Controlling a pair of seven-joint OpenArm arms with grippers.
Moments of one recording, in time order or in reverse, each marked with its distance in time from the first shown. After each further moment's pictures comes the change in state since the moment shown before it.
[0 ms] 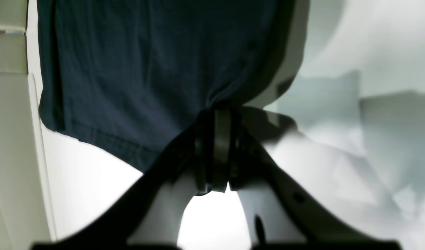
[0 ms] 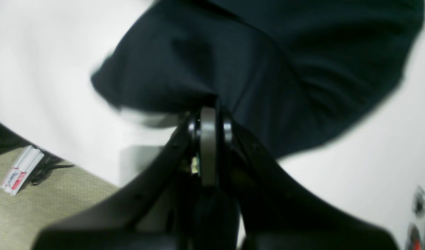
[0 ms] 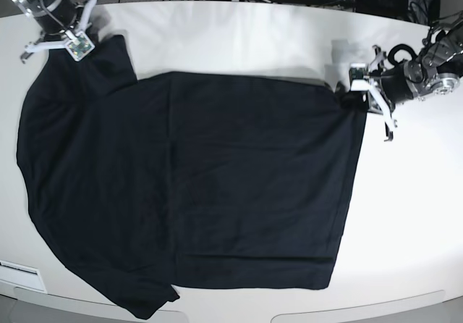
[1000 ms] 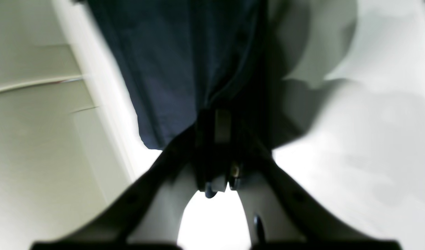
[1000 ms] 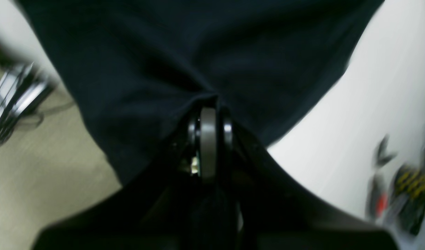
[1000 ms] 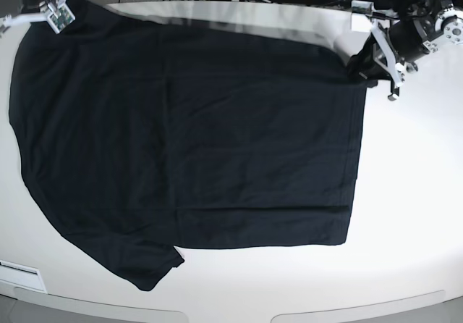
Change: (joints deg) left arm 14.6 -13.6 -0.3 25.2 18.8 15.5 16.4; right arm -11.2 2.4 6.2 1.1 -6.5 -2.8 5.6
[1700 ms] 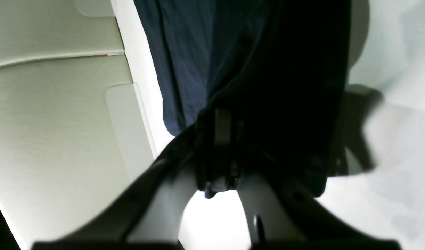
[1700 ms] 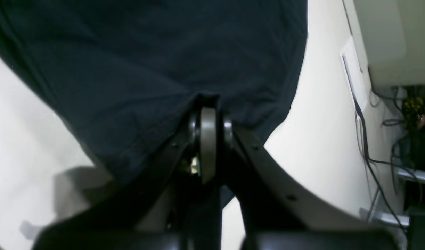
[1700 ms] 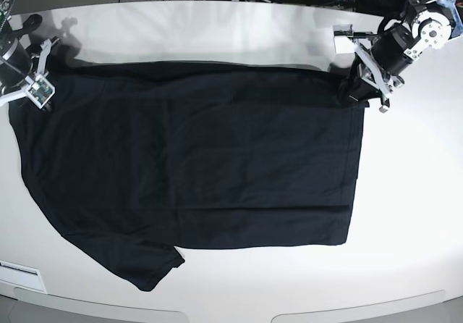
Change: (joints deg) left arm -0.1 11.8 -1.2 -9.8 8.1 4.4 4.1; right arm 20.3 15.4 -0.3 -10.9 9.0 4.9 7.4
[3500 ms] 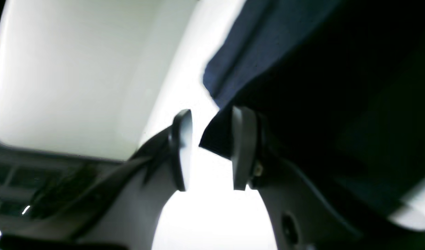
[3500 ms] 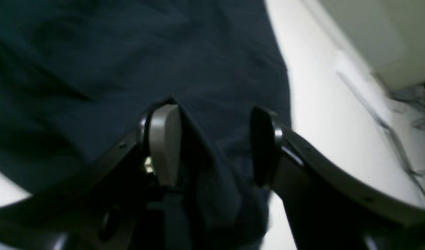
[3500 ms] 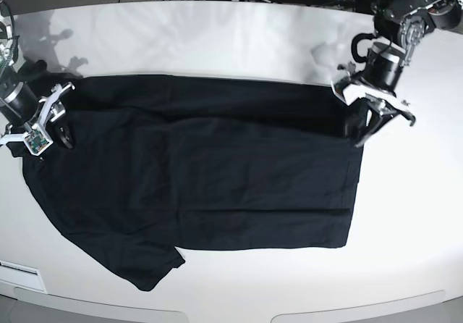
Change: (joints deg) left arm 3.2 13.2 -5.9 -7.8 -14.0 27.2 0.4; right arm 19.3 1.4 -12.5 -10.2 13.7 -4.0 2.3
